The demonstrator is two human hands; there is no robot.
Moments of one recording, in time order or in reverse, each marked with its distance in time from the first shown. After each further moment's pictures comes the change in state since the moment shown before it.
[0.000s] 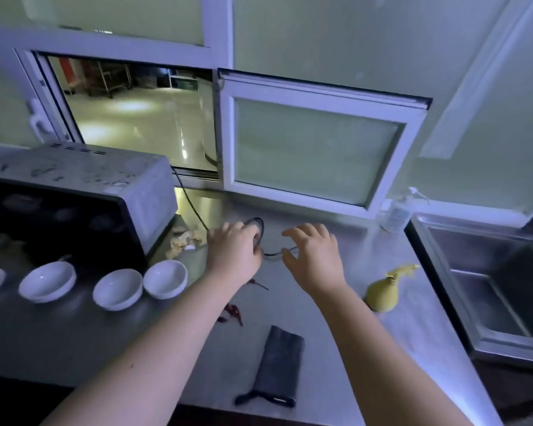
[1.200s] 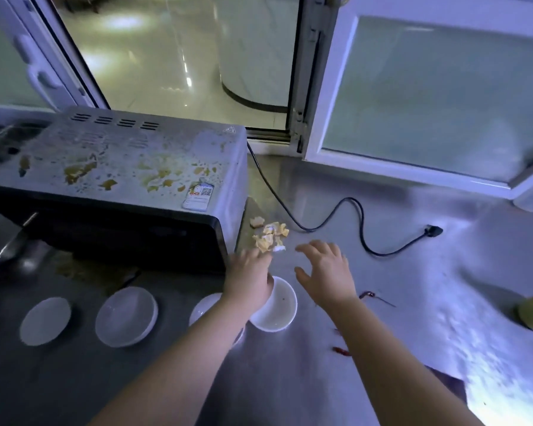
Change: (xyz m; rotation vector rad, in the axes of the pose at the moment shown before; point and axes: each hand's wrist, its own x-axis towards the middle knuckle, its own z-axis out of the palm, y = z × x) left_hand 0.086 -0.314 0.105 0.001 -0.376 0.052; right_hand 0.125 -0.156 0.269 0.090 -0.419 0.222
